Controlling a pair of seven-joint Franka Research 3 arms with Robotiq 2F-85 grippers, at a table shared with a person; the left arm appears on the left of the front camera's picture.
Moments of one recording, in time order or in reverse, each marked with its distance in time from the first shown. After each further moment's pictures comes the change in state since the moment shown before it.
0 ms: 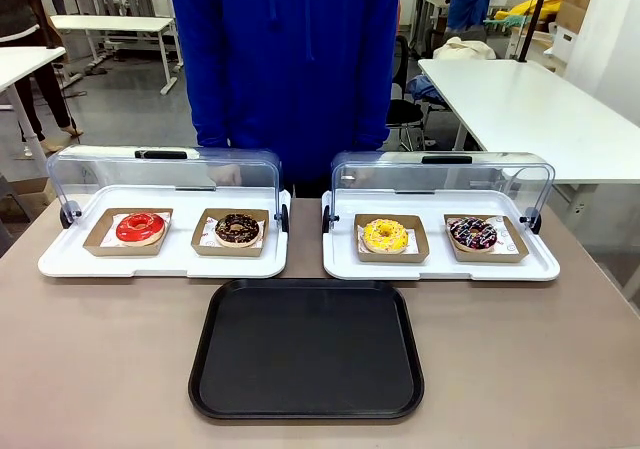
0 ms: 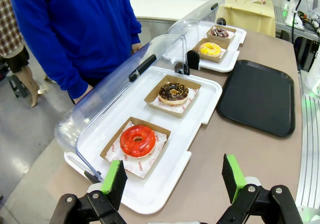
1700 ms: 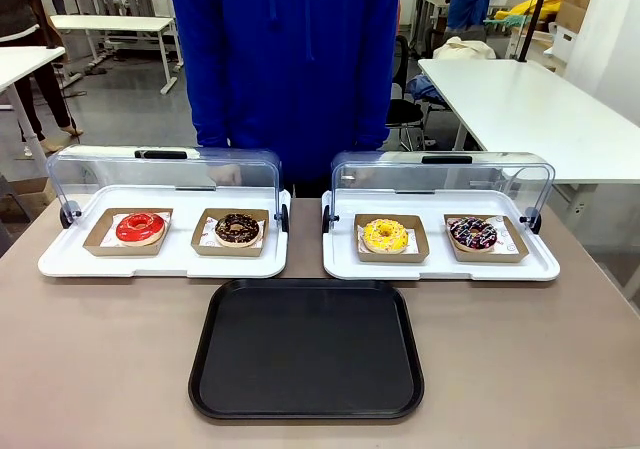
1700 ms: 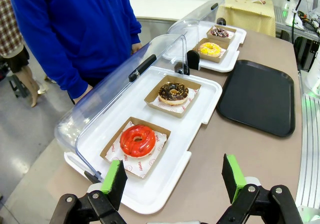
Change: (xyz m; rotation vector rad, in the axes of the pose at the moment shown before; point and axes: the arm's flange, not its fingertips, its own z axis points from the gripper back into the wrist) left arm 0.000 0.000 0.000 0.000 0.000 0.000; right arm 0.000 0.000 0.000 -0.001 0.000 0.001
